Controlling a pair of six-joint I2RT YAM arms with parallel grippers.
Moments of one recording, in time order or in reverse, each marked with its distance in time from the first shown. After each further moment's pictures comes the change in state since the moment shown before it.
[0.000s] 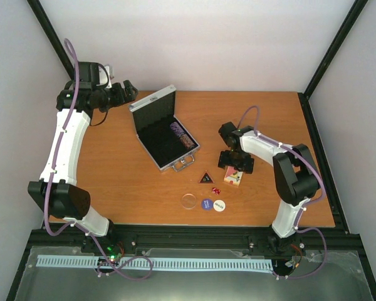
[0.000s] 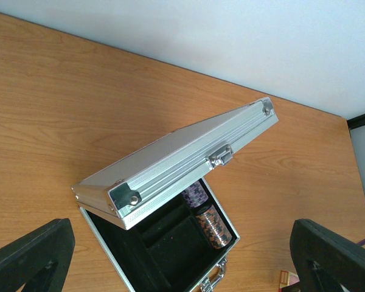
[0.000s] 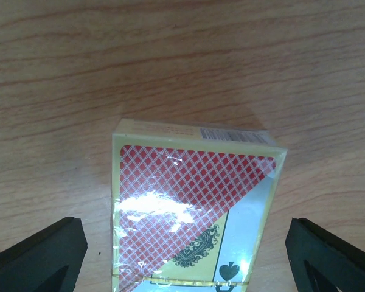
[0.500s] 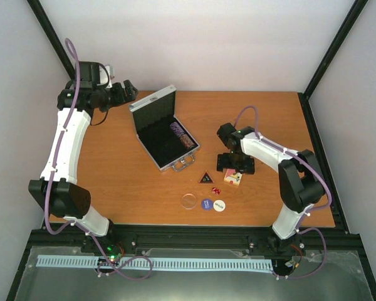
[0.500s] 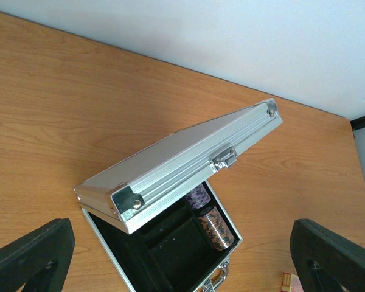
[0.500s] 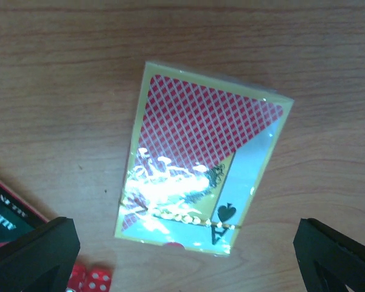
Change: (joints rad) left arm 0.000 0.014 0.006 0.001 -0.009 0.002; right arm 0.042 -0.085 -0.014 -0.077 -0.014 -0.110
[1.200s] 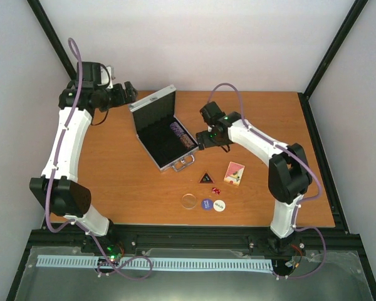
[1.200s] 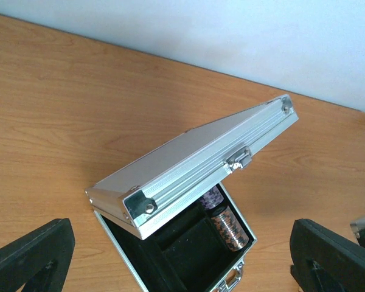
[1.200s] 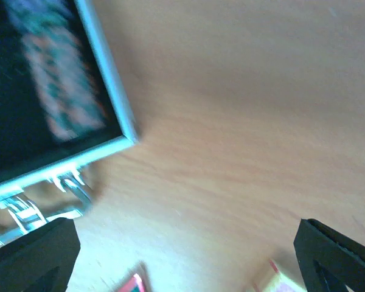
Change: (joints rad) left arm 0.000 0.010 -0.013 0.001 -0.021 0.044; right arm 0.091 0.166 0.343 0.245 0.024 -0.305
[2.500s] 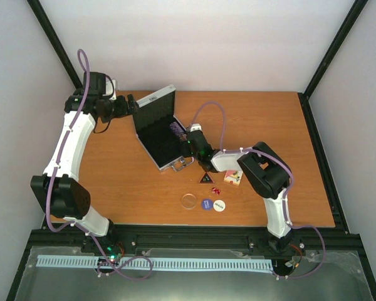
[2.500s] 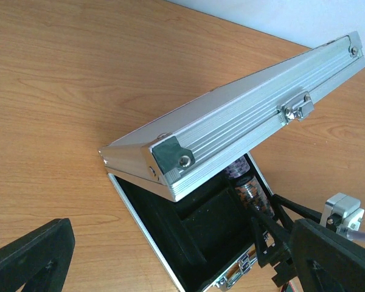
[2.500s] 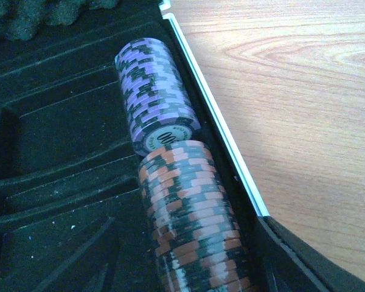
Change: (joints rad) left arm 0.000 -0.020 -0.139 0.002 -0.019 0.024; right arm 0.148 0.150 -0.426 1.095 0.141 0.087
